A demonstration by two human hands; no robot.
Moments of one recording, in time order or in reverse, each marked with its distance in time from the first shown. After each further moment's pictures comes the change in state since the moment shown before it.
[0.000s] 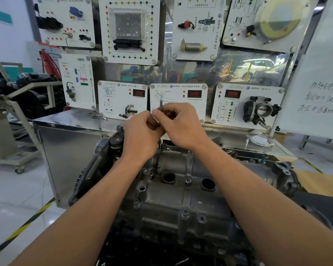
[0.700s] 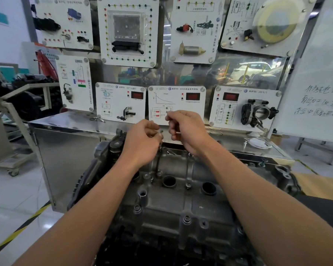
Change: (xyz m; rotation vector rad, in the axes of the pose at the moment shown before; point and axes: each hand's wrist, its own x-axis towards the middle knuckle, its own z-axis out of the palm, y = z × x) left_hand 0.002 -0.015 0.001 -0.162 -0.201 -0.249; right_hand 0.006 0.018 -0.004 0.547 -0.009 0.495
